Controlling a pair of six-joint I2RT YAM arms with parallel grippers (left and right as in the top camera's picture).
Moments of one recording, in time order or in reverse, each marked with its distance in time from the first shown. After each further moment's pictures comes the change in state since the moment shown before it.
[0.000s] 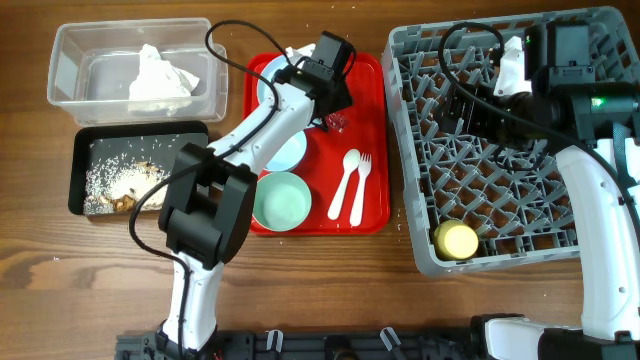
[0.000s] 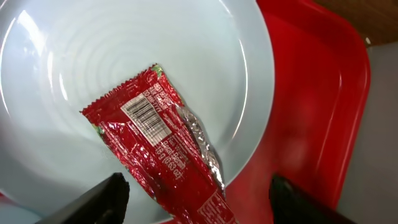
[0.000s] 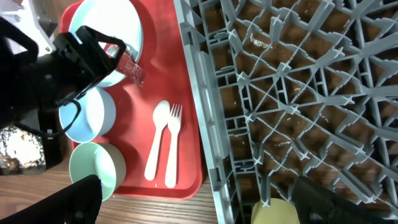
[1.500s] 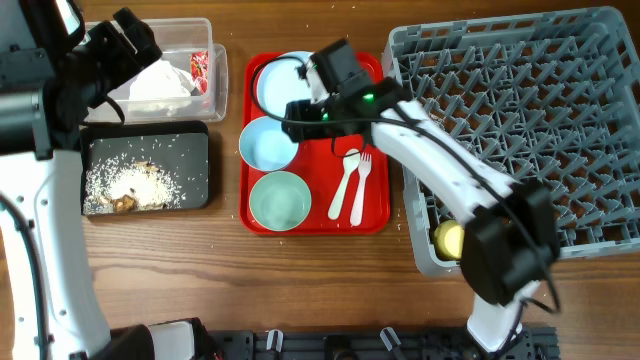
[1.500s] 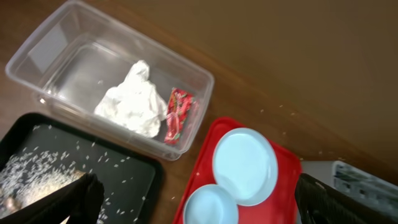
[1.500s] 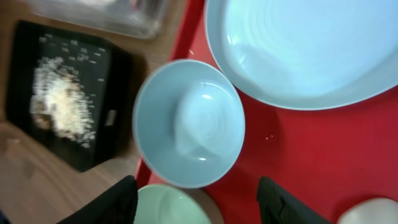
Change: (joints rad) left arm 0.646 -0.690 0.110 -0.445 0.225 0.381; right arm 0.541 0.506 0.004 0.596 -0.069 0.148
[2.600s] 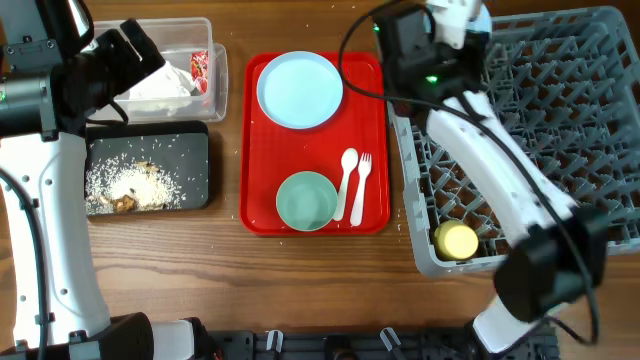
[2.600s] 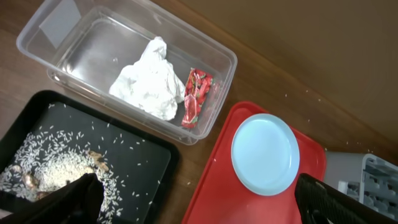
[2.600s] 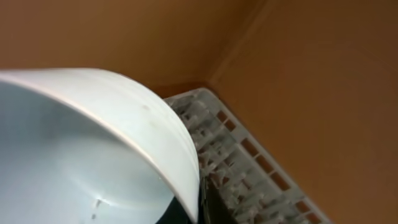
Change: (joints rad) left arm 0.003 0.043 -0.006 -0.053 -0.027 0.007; right arm -0.169 -0.162 -0.008 0.070 1.534 -0.198
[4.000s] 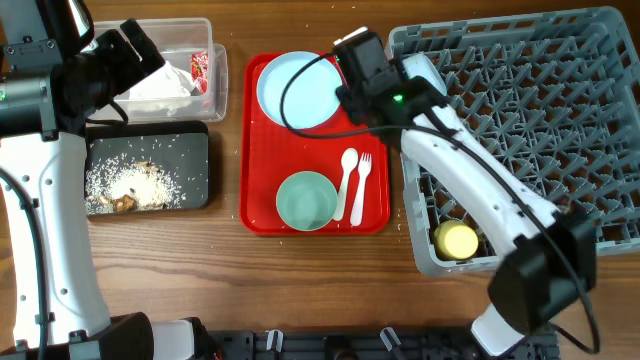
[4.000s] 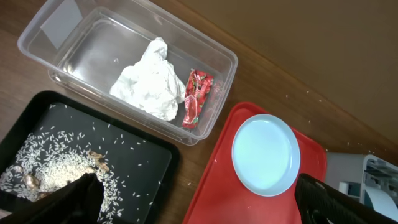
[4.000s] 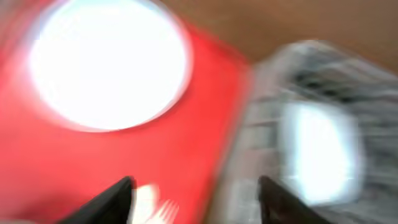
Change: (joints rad) left arm 0.000 0.000 0.000 0.002 -0.003 0.000; right arm 0.125 -0.018 -0.027 -0.145 -0.934 -0.230
